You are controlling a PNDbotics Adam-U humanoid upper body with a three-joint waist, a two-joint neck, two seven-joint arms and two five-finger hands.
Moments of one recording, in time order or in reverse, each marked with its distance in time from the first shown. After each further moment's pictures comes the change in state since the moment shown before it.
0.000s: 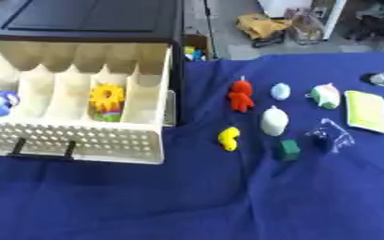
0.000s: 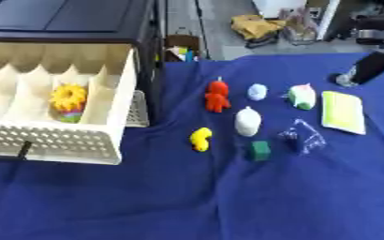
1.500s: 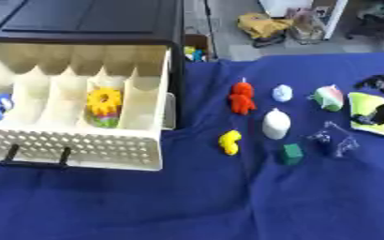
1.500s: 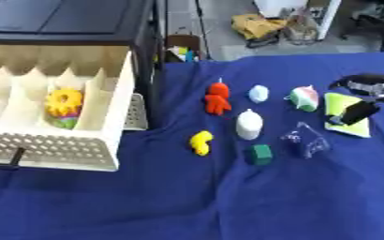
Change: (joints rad) left arm -0.011 -0.004 0.000 0.000 -0.009 0.006 -0.006; right arm 0.038 0.102 -0.055 0.310 0.042 0.019 -0.160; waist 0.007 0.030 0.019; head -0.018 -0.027
